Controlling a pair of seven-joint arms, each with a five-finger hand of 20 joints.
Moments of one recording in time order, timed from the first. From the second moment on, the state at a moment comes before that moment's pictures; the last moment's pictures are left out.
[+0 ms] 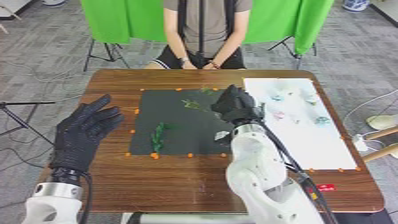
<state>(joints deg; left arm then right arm) 130.9 -67.0 -98.2 -135.7 45.5 10.6 5.4 -88.9 -79.3 60.0 -111.8 -142.8 0.1 36.0</state>
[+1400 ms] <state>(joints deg) 128.9 -58.5 -96.3 -135.1 40.7 13.3 10.9 -83.4 -80.8 49.1 -102.9 -143.8 -5.5 43.9</state>
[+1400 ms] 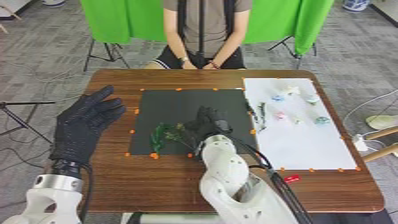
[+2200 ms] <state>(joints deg) 134.9 -60.6 -97.2 -135.1 39.3 14.3 19.9 -97.8 -84.6 81.5 -118.7 -86.2 -17.7 28.5</state>
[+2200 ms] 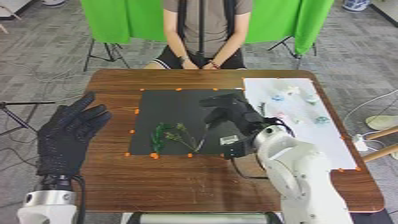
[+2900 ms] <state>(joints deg) 133.8 -61.2 -95.2 -133.9 39.0 14.6 17.2 -108.7 -83.0 93.1 -121.0 -60.7 -12.8 19.9</state>
